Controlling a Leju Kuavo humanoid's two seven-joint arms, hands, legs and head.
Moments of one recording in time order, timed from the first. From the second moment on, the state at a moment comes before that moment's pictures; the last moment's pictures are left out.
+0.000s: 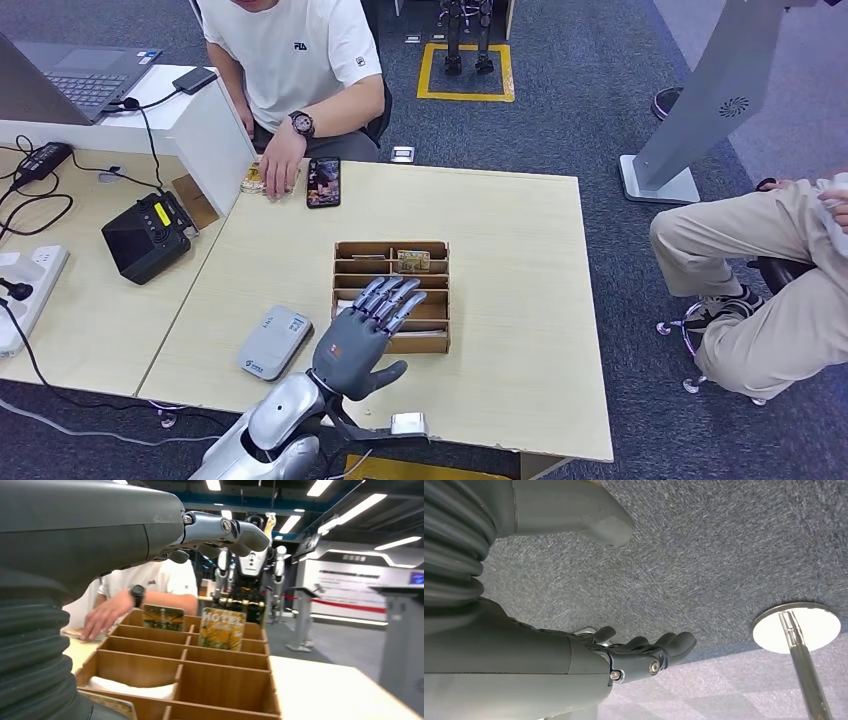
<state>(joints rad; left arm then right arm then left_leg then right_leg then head) -0.17 0.08 -0.65 -1.40 -1.15 0.39 -0.18 -0.09 0.32 -1.55 -0.62 1.20 -0.66 -0.43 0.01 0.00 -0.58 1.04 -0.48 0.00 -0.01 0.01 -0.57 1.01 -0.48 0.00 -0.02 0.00</state>
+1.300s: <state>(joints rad) -0.21 0.08 -0.65 -1.24 -1.40 0.46 0.06 -0.08 0.32 -1.55 -0.65 1.22 -0.66 -0.41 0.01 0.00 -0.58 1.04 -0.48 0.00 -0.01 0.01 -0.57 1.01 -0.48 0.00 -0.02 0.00</state>
